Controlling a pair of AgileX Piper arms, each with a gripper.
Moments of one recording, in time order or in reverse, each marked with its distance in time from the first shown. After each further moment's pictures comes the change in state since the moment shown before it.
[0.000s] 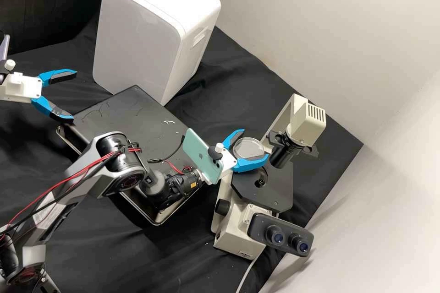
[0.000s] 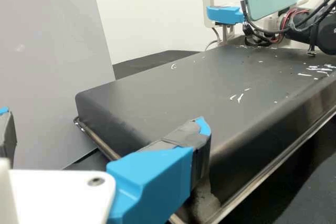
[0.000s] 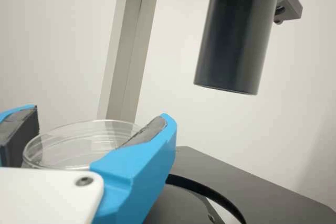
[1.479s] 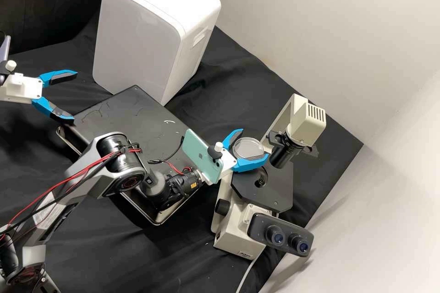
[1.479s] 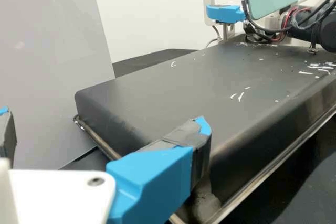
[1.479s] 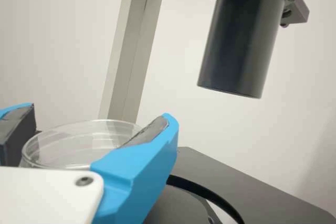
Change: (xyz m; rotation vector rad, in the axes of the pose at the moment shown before) left arm 0.002 -0.002 0.000 -0.002 0.001 -0.007; right arm 0.000 0.000 0.001 -0.007 0.004 -0.012
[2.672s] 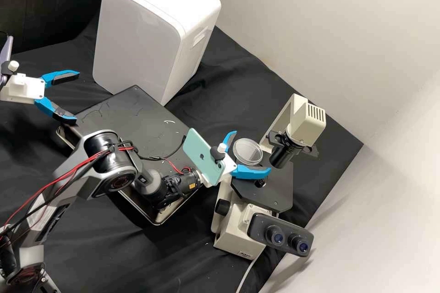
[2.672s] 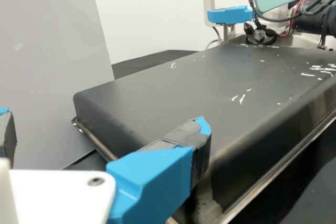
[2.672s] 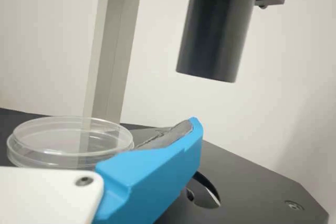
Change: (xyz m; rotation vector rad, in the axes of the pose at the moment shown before) left arm 0.005 0.001 0.000 -0.001 0.001 0.007; right arm -0.012 0.015 -0.005 0.019 -0.085 -0.030
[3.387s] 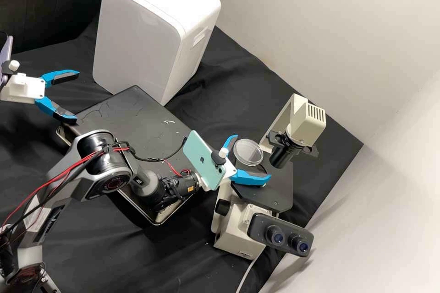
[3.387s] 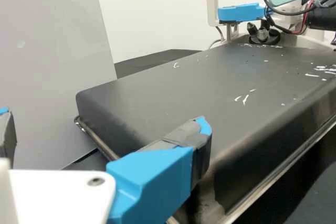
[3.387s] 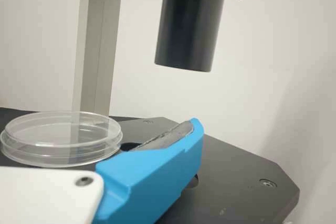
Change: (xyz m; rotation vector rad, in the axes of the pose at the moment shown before) left arm 0.001 -0.001 -0.001 -0.006 0.013 -0.002; right arm -0.008 0.008 0.003 0.037 -0.035 0.004
